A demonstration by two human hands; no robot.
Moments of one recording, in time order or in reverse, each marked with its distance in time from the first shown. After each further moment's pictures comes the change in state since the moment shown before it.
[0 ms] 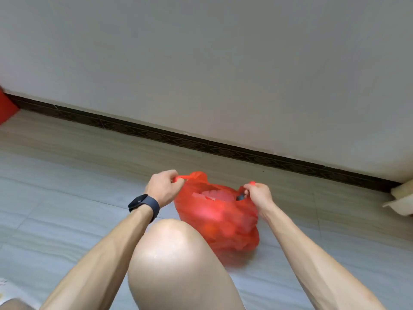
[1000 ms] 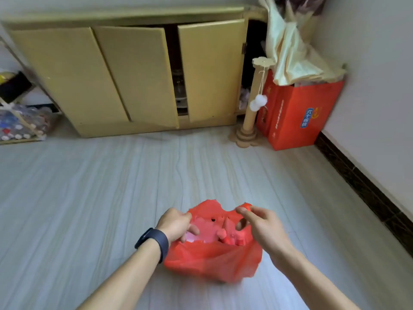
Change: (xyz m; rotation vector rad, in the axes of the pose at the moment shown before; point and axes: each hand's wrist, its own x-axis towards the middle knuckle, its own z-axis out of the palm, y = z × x) left_hand -0.239 -0.467 -0.312 -0.768 0.619 -1.076; right_hand -0.389 -0.209 0.554 -0.420 -1.268 -0.643
